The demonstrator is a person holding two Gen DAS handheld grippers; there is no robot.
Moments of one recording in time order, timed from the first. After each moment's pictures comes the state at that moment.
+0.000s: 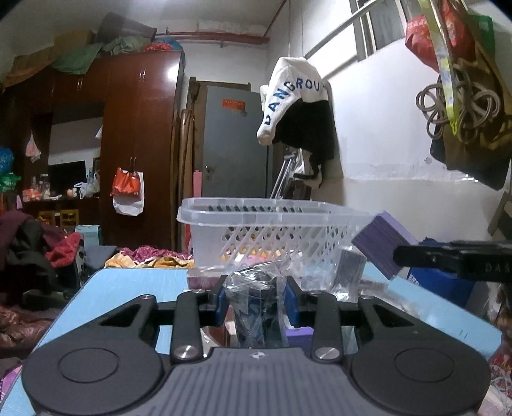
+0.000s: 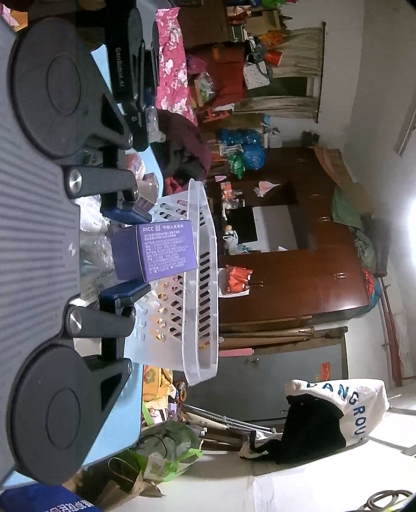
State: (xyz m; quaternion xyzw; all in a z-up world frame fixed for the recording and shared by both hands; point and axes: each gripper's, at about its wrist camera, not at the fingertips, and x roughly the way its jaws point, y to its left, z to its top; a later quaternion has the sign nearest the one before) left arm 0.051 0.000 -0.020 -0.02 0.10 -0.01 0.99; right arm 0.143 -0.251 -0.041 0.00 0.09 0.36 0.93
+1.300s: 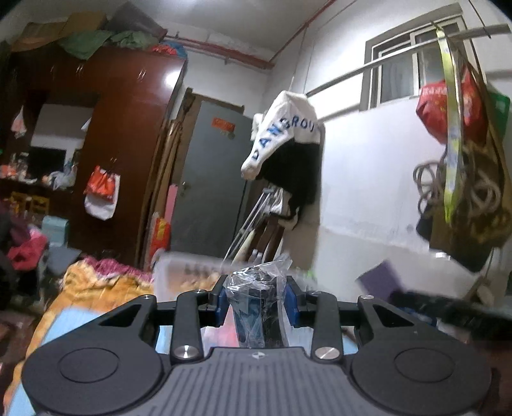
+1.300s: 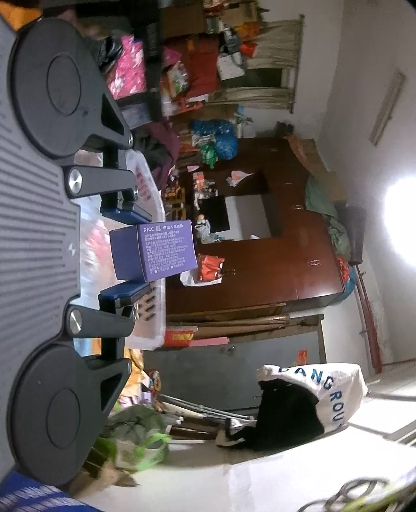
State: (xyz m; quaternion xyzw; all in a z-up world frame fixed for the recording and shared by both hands) left arm 0.098 0.039 0.061 -0.11 0.05 -0.08 0.99; right arm 0.188 -0.259 0.009 0.01 0.06 0.34 0.94
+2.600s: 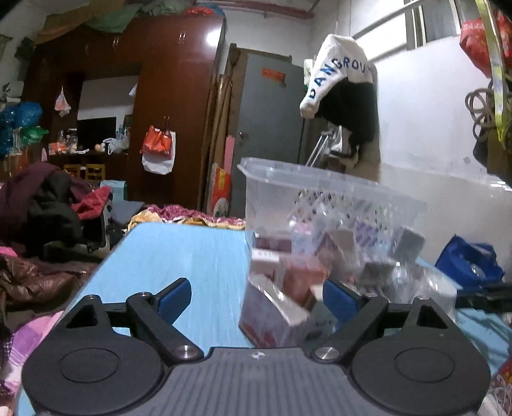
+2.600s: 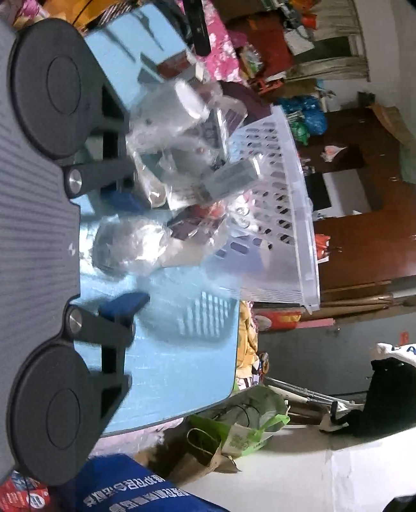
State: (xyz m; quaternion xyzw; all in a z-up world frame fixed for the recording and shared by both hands) left arm 0.055 0.056 -0.035 -0.07 0.17 0.03 0.98; right arm 0.181 -0.312 -0.093 -0.03 0.26 0.31 0.92
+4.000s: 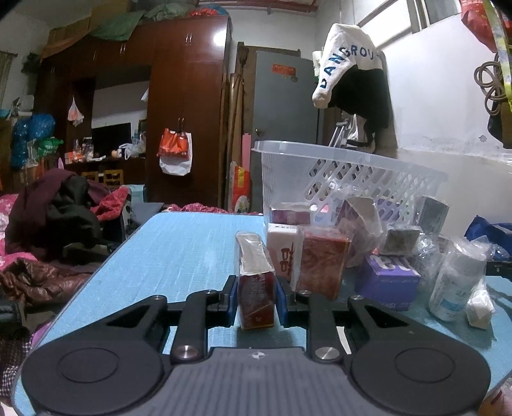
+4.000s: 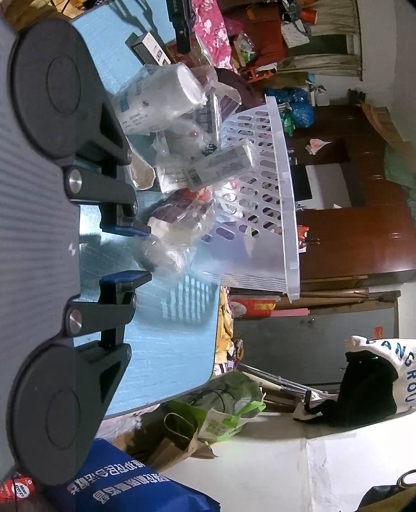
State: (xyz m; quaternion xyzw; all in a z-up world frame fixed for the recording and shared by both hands) left arm 0.047 0.045 -0.061 -0.04 0.17 0.08 0.98; right arm 0.178 -0.317 -0.101 -0.04 0.20 0.29 0.94
